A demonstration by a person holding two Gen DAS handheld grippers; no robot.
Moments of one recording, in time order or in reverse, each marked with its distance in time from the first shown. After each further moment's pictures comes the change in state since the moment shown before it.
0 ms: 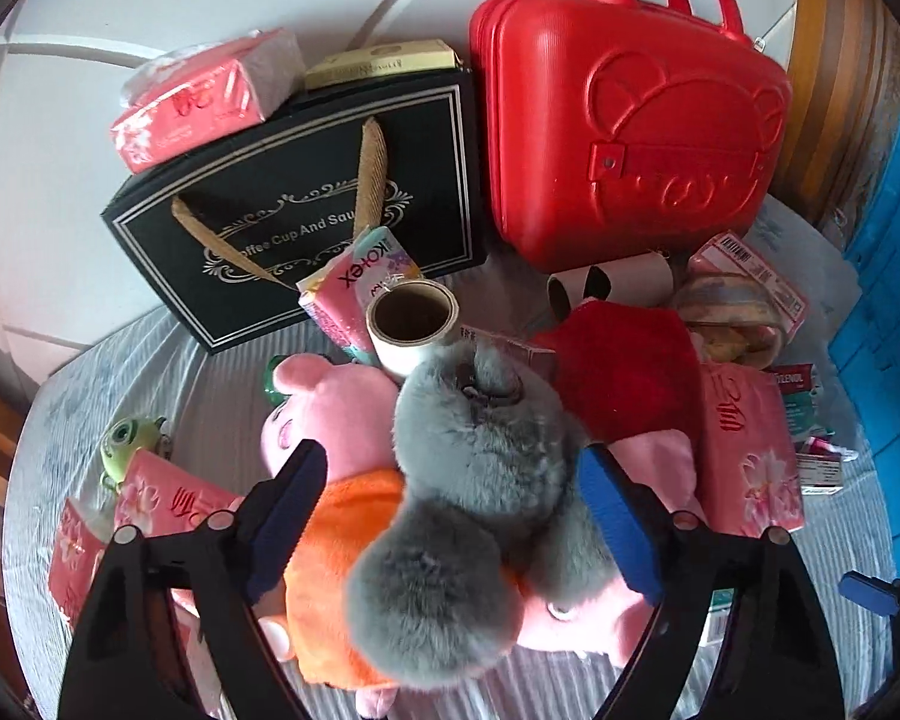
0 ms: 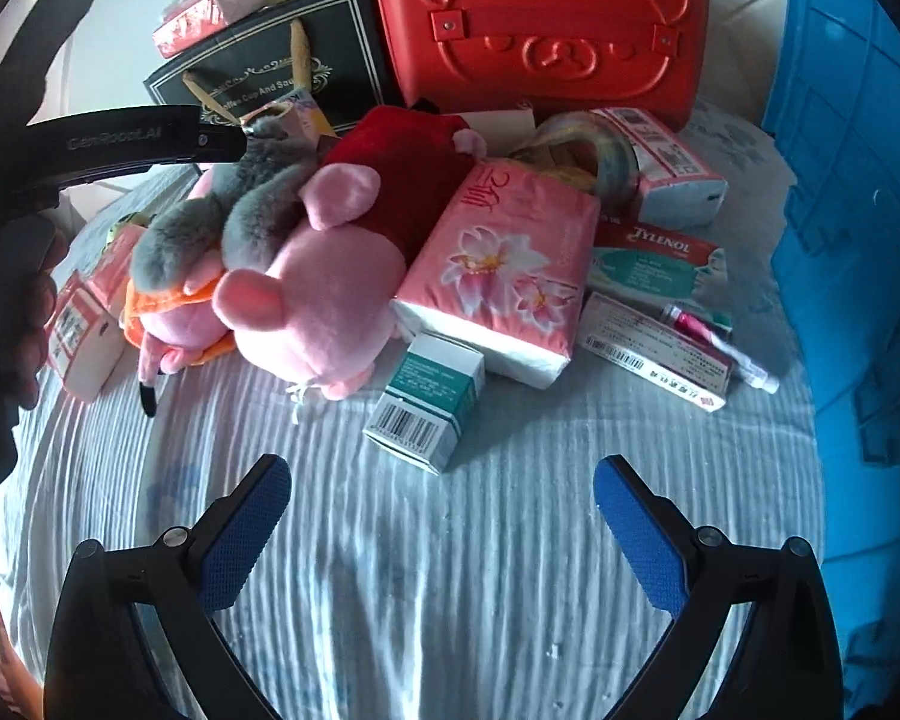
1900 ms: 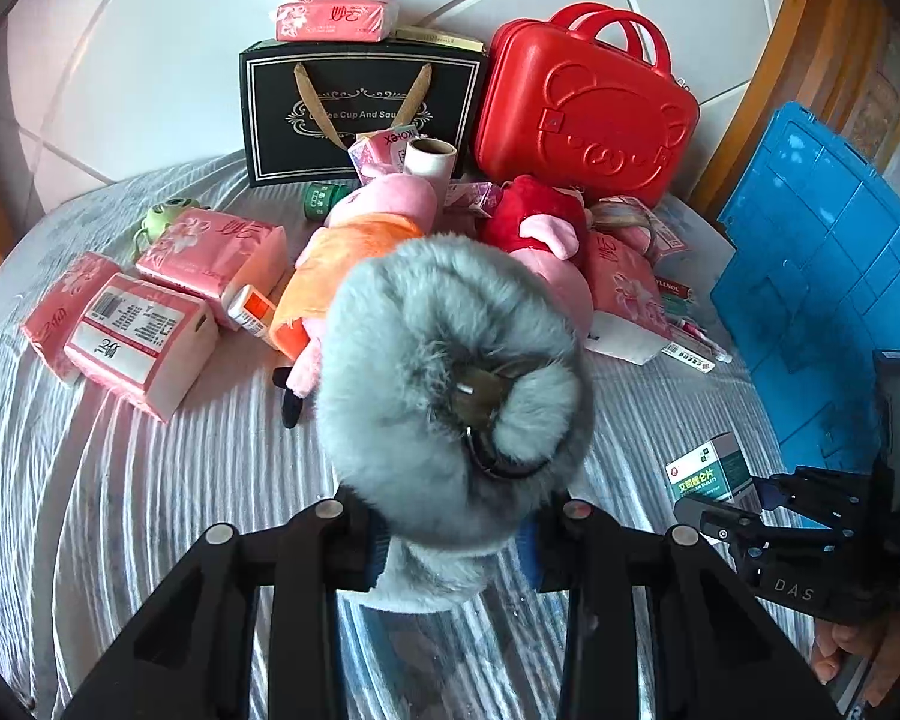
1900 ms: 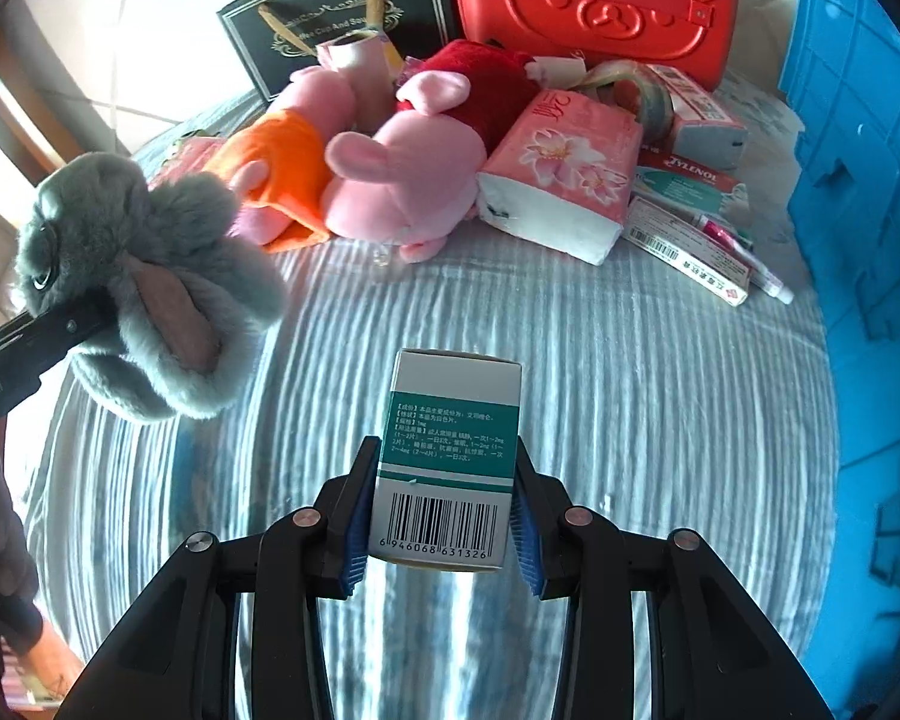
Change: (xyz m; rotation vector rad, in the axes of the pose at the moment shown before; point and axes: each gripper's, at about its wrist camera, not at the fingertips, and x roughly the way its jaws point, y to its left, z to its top) left arm -0.147 0.026 -0.183 -0.233 -0.049 -0.187; right arm -0.047 0.041 -0.057 -0.080 0.087 0.053
